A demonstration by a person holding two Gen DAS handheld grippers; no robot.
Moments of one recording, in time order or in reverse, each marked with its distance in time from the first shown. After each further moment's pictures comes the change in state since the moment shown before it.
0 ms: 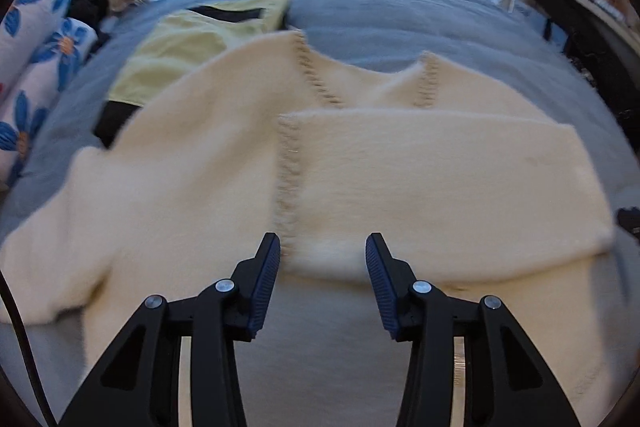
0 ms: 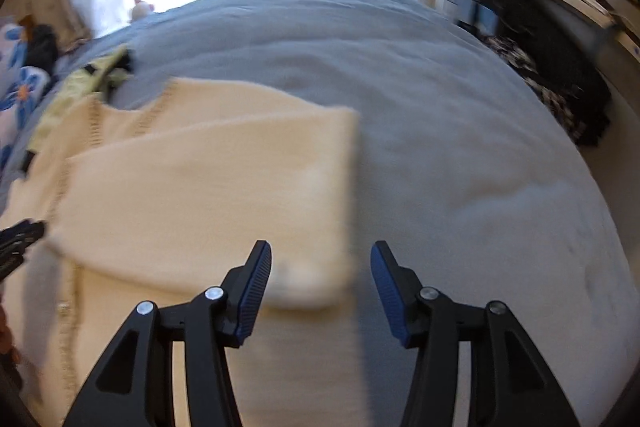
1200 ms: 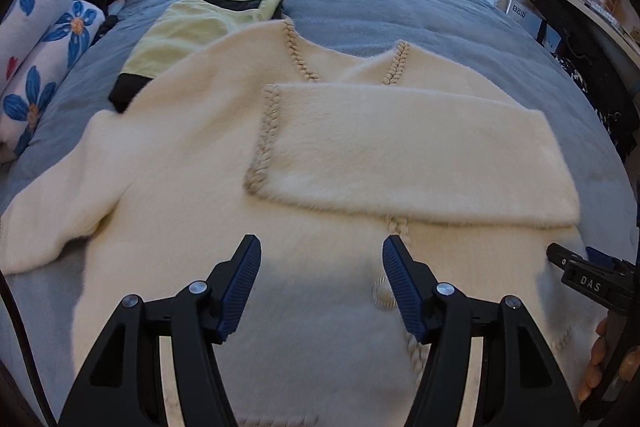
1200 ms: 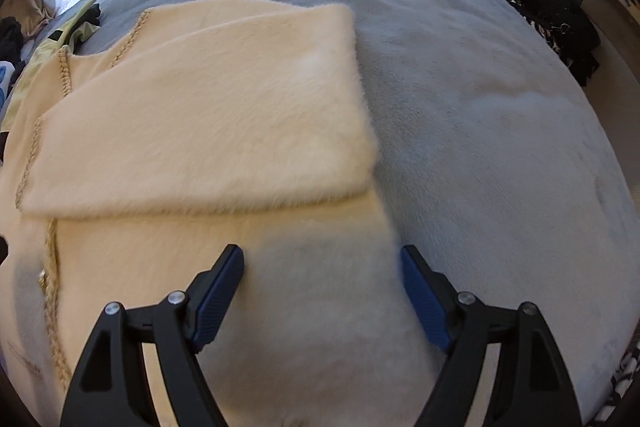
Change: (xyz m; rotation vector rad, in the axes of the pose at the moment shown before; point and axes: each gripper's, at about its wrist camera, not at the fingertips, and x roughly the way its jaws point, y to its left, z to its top) left arm -0.056 -0.008 -0.040 -0.043 0.007 0.031; right arm 0.027 0.002 -0.039 0.107 0.233 -0.110
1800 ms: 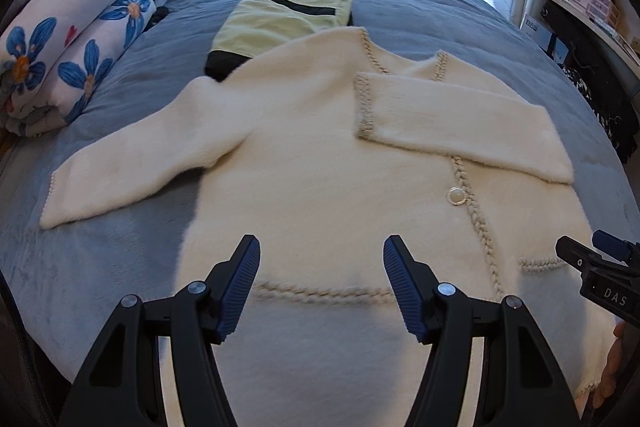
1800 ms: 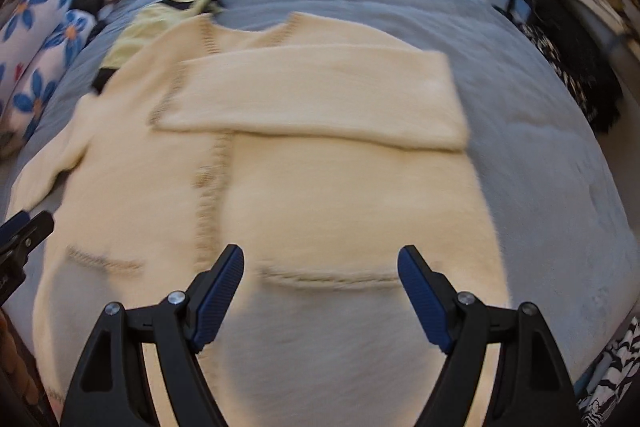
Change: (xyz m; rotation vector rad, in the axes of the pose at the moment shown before) left arm -0.094 0.098 -0.067 -0.043 -0.031 0.053; right arm -0.114 0.101 -0.082 -0.191 -0.097 0.123
